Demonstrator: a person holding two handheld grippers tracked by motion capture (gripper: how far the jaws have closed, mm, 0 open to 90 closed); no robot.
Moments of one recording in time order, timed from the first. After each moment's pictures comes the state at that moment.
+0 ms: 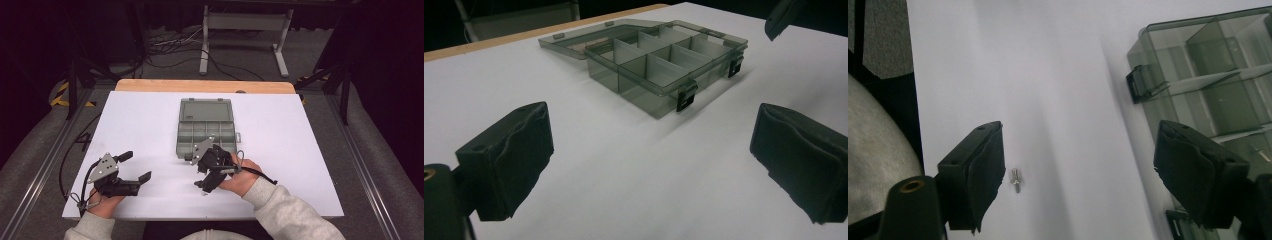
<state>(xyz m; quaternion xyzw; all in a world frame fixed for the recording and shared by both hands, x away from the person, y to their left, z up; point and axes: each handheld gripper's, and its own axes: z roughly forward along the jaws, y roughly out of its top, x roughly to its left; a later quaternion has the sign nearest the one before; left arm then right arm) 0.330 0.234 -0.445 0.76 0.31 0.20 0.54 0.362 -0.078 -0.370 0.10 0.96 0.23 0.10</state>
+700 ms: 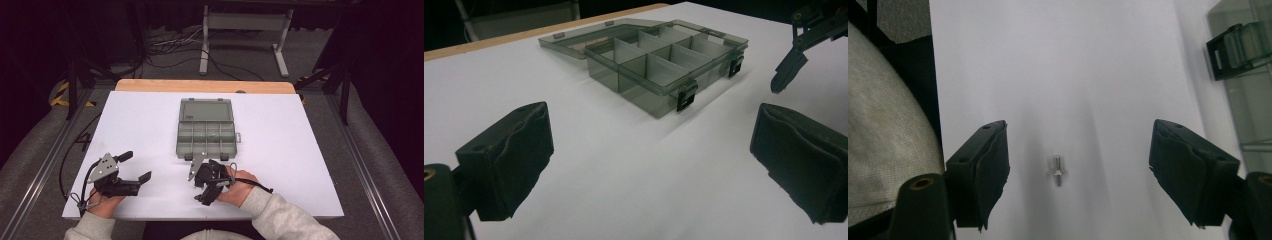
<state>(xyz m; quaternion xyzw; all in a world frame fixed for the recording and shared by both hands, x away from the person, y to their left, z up) 0.330 0.234 -0.445 0.75 0.31 0.20 0.54 0.347 -0.070 -0.407 0.08 0.98 0.19 0.06</state>
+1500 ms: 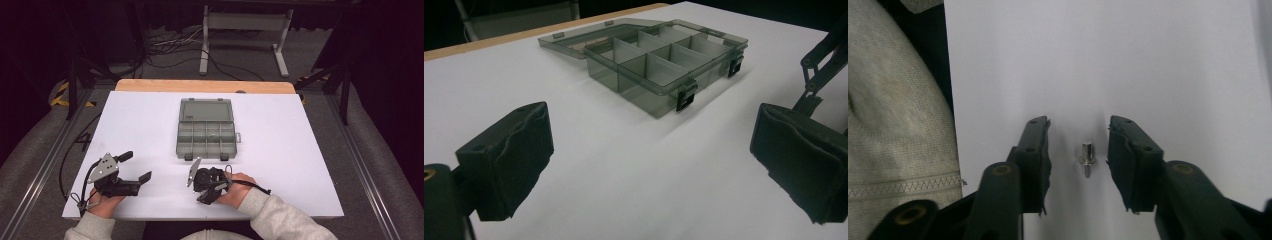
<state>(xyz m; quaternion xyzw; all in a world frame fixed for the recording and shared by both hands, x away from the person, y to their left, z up) 0.330 0.234 -0.445 0.75 0.31 0.20 0.54 0.347 -0.065 -0.425 0.07 0.99 0.15 0.02</state>
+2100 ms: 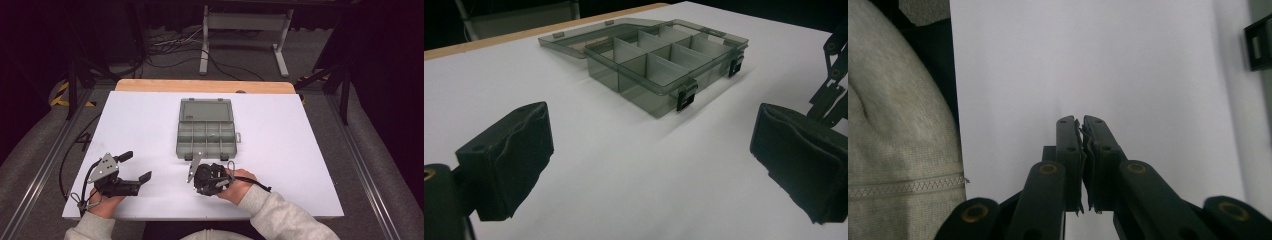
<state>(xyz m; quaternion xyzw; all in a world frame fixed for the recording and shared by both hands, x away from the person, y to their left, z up) 0.330 0.233 -0.445 0.76 0.31 0.20 0.54 0.350 -0.068 -0.406 0.07 0.98 0.17 0.03</state>
